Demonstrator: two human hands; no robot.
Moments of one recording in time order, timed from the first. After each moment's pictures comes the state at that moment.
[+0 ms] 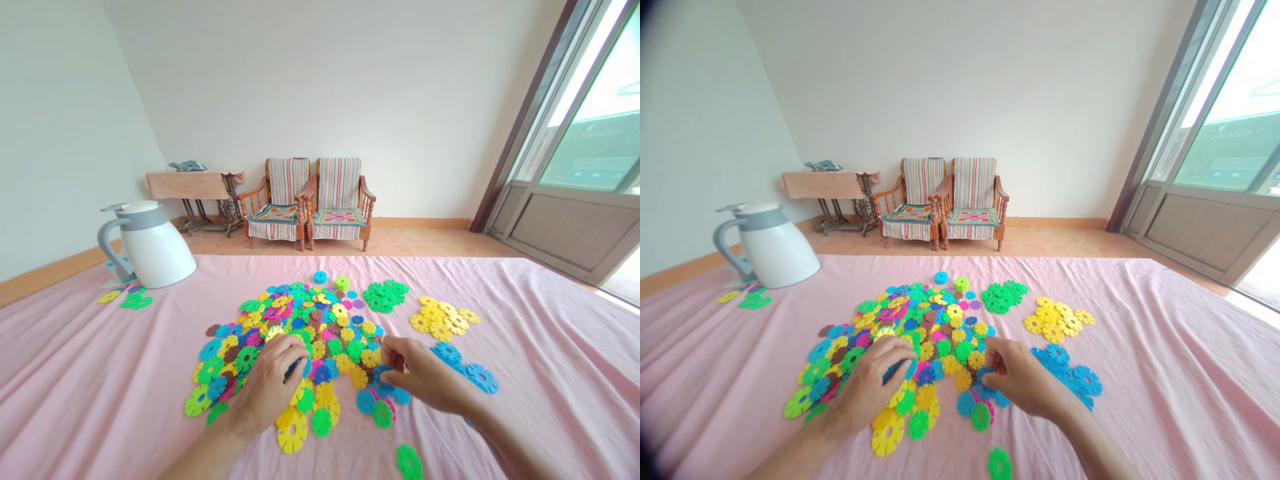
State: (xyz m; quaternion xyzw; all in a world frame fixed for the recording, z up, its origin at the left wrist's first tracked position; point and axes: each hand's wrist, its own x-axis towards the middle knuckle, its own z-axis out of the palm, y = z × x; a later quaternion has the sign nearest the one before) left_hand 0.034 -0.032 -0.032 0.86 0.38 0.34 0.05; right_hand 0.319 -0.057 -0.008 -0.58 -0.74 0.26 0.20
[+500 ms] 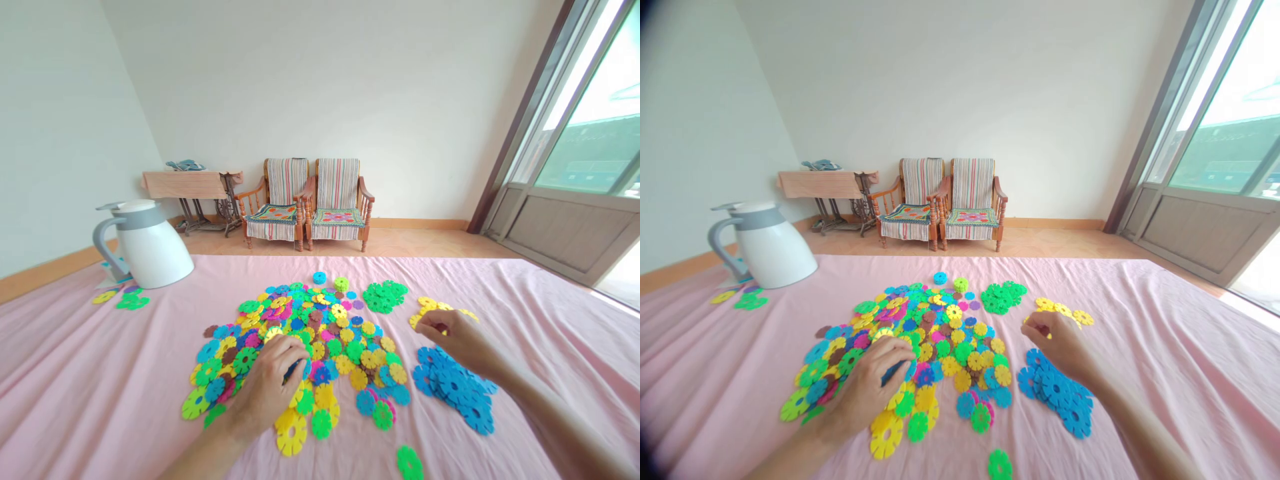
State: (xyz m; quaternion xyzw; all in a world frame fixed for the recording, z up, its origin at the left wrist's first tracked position) left_hand 0.034 -0.031 -0.033 0.86 0.38 0.34 0.06; right_hand 0.389 -0.035 -0.001 -0.63 -0.71 0.15 0.26
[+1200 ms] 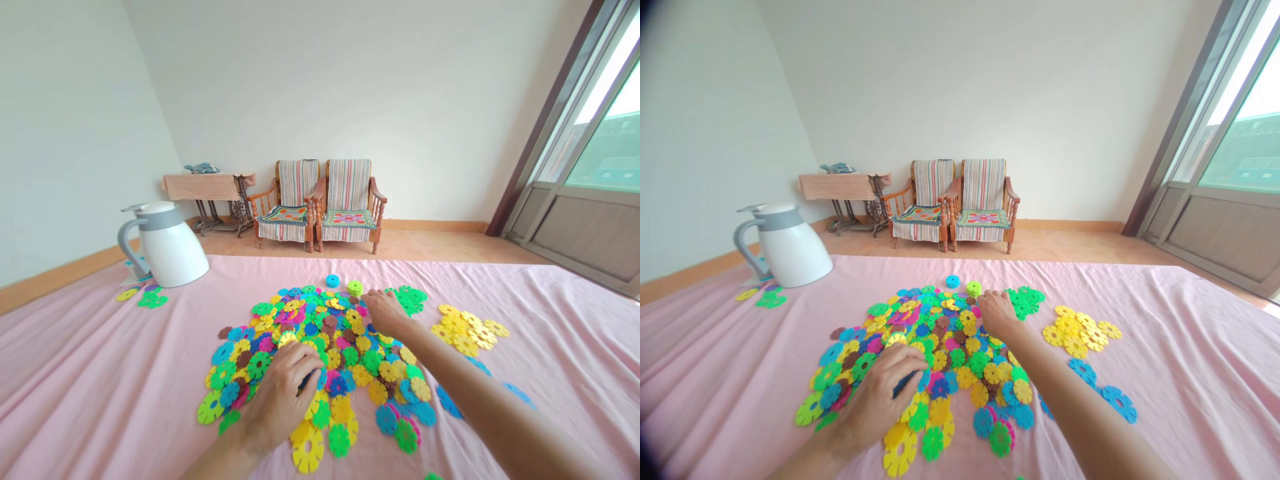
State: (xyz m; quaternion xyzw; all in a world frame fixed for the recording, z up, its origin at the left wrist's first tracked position) left_hand 0.032 -0.036 -0.032 0.86 0.38 0.34 0.06; right_hand 0.279 0.071 -0.017 -0.59 -0.80 0.02 0.05
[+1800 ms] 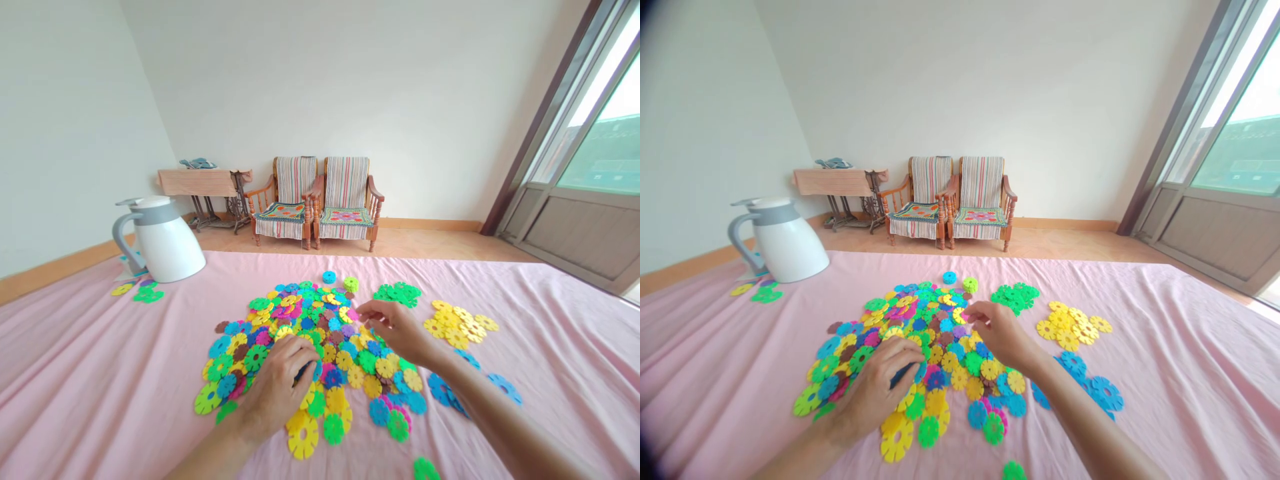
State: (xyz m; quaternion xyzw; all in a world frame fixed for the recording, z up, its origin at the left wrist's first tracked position) left_hand 0.031 -0.034 -0.033 0.86 0.38 0.33 0.07; right_hand 0.286 0.002 0.006 -0.51 -0.77 0.23 0.31
